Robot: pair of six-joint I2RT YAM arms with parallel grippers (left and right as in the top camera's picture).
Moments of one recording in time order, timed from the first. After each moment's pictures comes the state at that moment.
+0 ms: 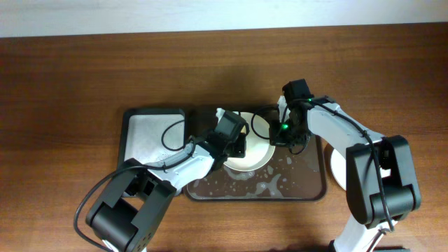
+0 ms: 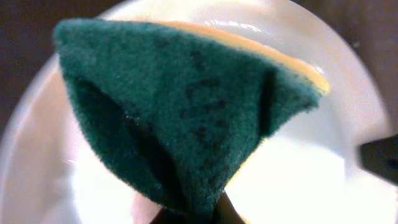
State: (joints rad) left arm -0.66 1.87 1.00 -0.10 -0.05 -0.51; right arm 0.21 1.90 1.18 -0.72 -0.29 0.24
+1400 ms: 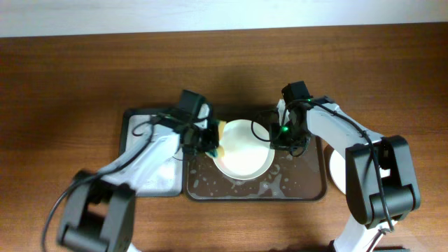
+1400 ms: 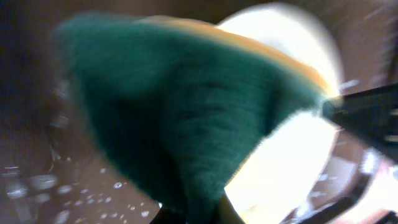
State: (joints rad) left arm -0.40 1.73 1.11 -0.57 0.36 -0.44; right arm 0.21 1.90 1.18 -0.77 -0.30 0.24
